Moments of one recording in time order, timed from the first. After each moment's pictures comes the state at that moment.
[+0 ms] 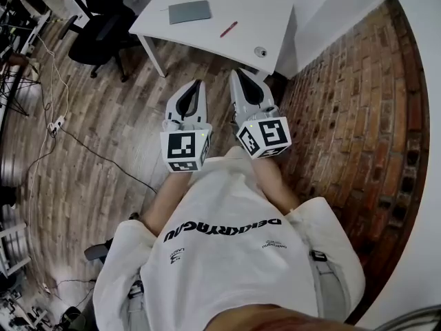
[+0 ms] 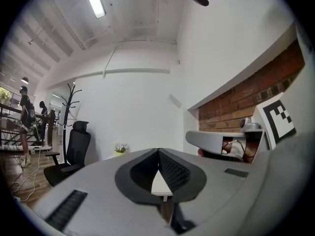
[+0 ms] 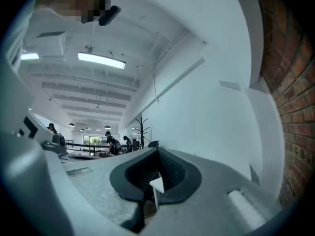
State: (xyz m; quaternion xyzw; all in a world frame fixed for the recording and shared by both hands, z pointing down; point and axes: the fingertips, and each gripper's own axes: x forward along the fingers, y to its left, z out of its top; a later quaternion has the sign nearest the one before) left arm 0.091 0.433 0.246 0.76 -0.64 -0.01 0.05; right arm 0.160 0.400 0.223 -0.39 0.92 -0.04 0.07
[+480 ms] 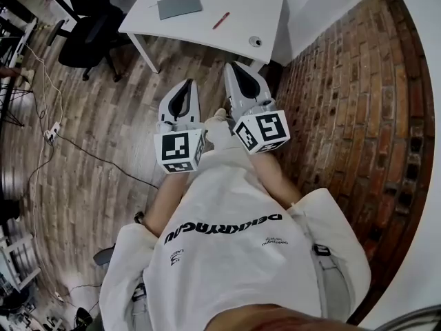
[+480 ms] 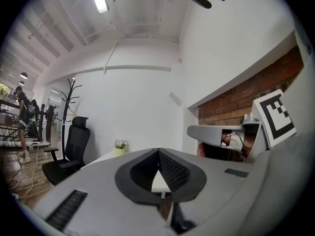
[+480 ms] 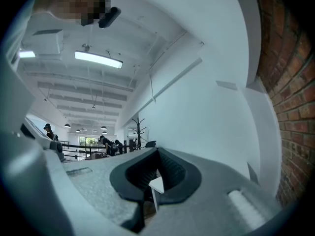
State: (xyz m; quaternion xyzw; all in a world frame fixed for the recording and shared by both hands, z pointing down) left arm 0.067 0.433 0.260 0.77 -0.64 -0.01 0.07; right arm 0.143 0.397 0.225 -0.41 0.91 -0.04 0.07
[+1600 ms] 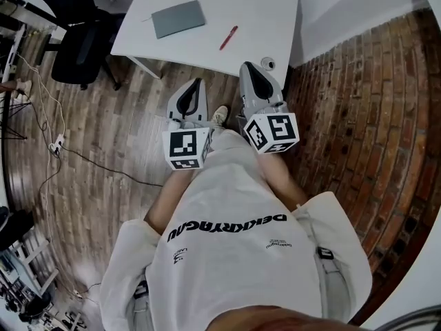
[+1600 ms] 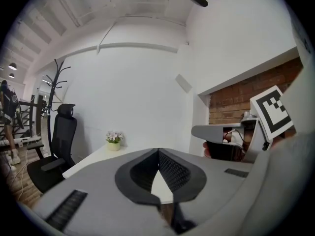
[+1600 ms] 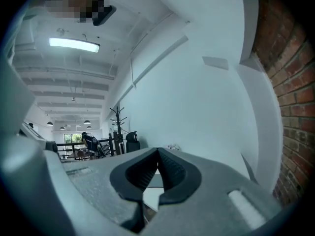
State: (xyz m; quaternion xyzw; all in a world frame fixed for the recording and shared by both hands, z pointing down) left arm 0.023 0.202 0.313 0.79 -0.60 0.03 0.12; right arm 0.117 0.163 0.283 -0.48 0.87 -0.10 0.03
